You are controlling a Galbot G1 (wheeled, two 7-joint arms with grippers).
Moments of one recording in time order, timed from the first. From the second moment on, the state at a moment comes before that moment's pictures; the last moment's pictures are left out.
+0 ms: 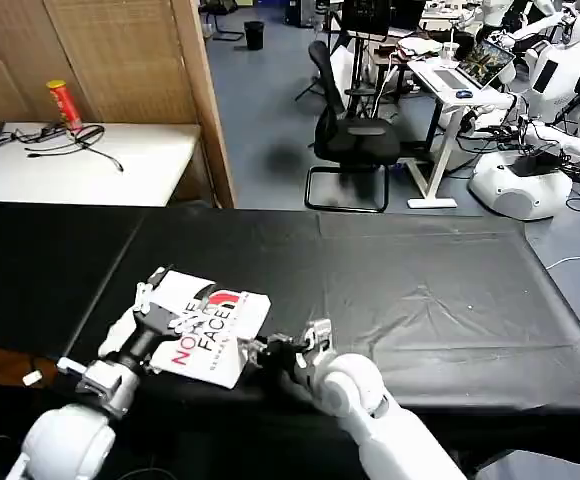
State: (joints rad) left arm 1.48 -1.03 -0.57 -2.17 -0.15 0.09 0.11; right arm -0.96 1.34 -0.03 1.78 0.77 -0.69 0.09
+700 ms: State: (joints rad) left arm 1.43 -1.06 -0.57 -2.08 -0.28 0.12 0.05; right arm -1.10 1.03 0.27 1.99 0.80 -0.74 0.13
